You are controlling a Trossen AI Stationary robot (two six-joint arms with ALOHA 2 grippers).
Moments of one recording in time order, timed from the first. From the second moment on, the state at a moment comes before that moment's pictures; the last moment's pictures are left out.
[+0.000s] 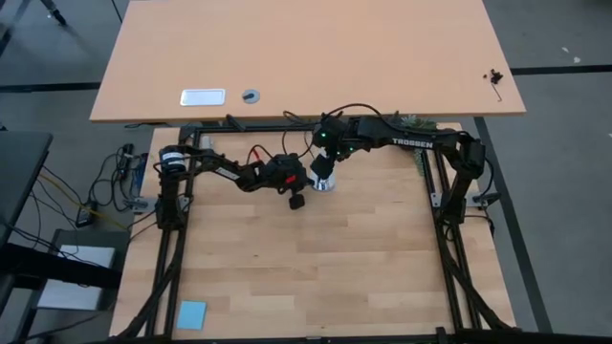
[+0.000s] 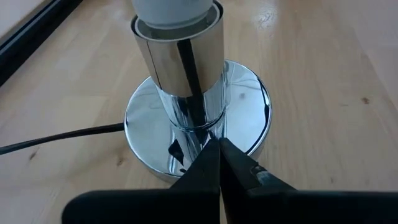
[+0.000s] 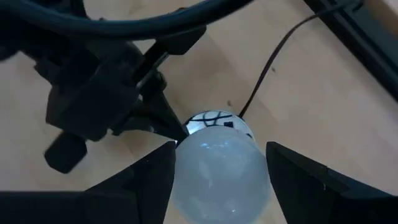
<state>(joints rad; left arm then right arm) 0.31 1.97 0.84 0.57 0.08 0.20 -0.34 1.80 1.55 -0.85 0.04 0.30</state>
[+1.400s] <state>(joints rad) 0.31 1.97 0.84 0.57 0.09 0.20 -0.36 1.79 1.56 -0.89 -0.02 0.06</state>
